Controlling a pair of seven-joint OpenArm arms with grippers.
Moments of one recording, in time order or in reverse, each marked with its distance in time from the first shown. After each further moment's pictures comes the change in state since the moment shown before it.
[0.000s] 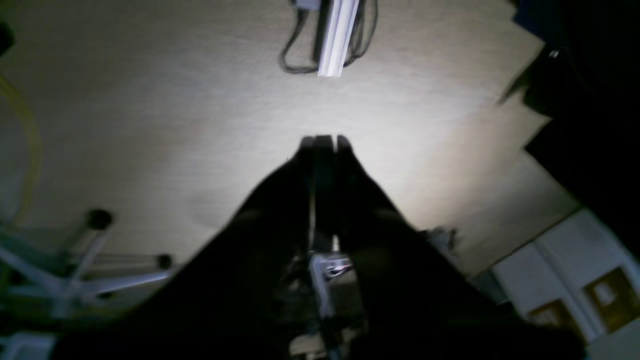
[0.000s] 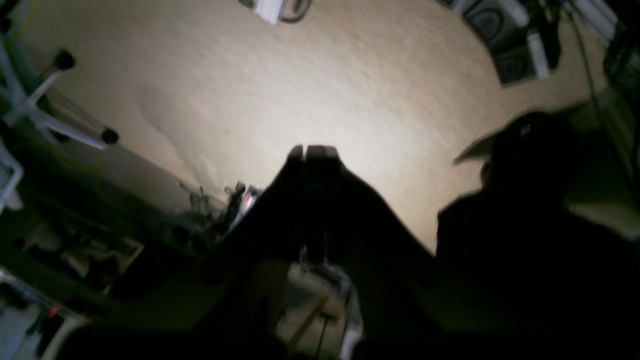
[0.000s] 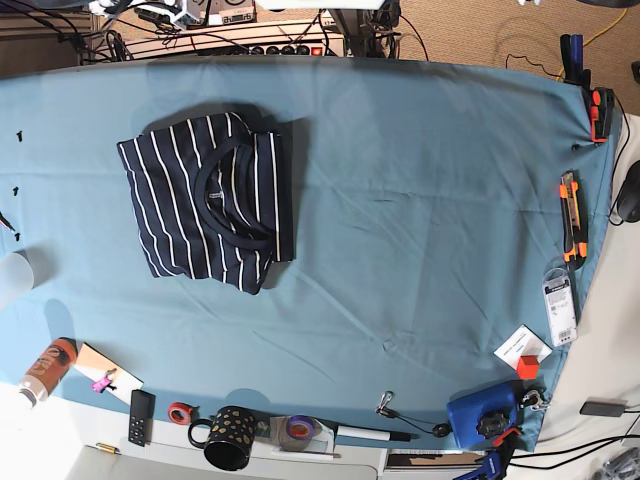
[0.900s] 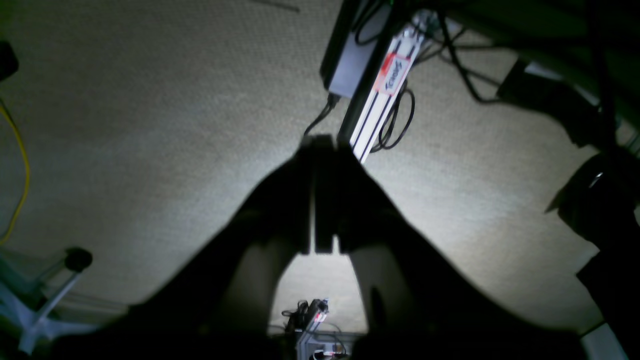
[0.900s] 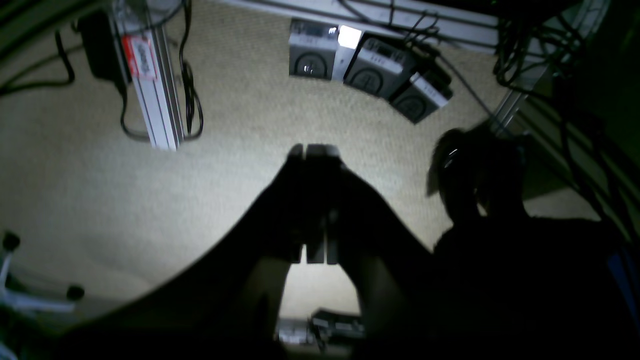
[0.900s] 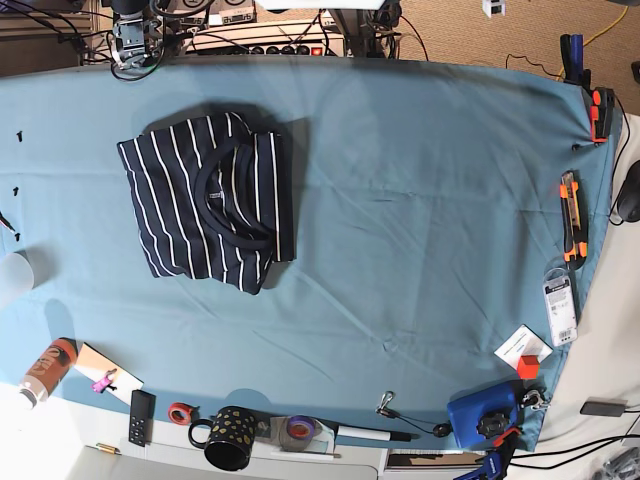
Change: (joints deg) left arm -27.3 0.0 -0.2 -57.7 27.7 11.1 -47.4; right arm 37.1 -0.4 -4.2 -60.9 -26.5 -12.0 39.8
